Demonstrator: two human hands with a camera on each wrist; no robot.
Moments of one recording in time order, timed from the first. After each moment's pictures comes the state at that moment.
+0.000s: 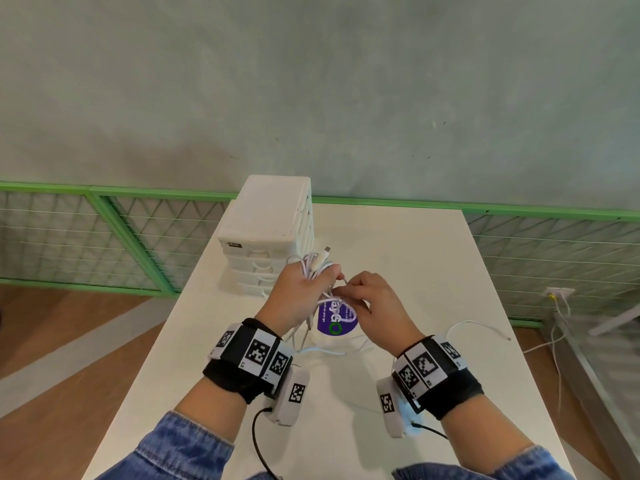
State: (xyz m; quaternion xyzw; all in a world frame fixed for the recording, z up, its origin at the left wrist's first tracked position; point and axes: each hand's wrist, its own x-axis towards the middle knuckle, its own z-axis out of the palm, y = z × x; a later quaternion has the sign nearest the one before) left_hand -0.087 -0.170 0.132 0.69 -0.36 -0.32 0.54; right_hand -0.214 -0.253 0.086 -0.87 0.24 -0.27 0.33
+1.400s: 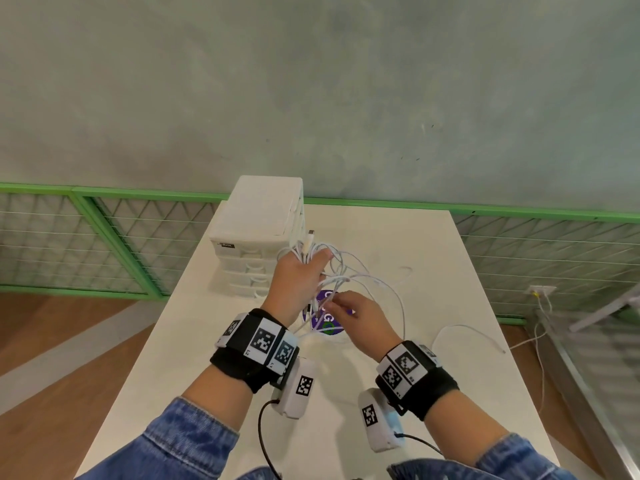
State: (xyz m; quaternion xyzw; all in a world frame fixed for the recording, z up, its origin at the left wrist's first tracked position) left_hand -0.084 -0.190 0.130 0.70 -0.27 -0.31 0.58; right_hand -0.207 -0.235 0.073 -0.80 0.34 -0.19 0.45
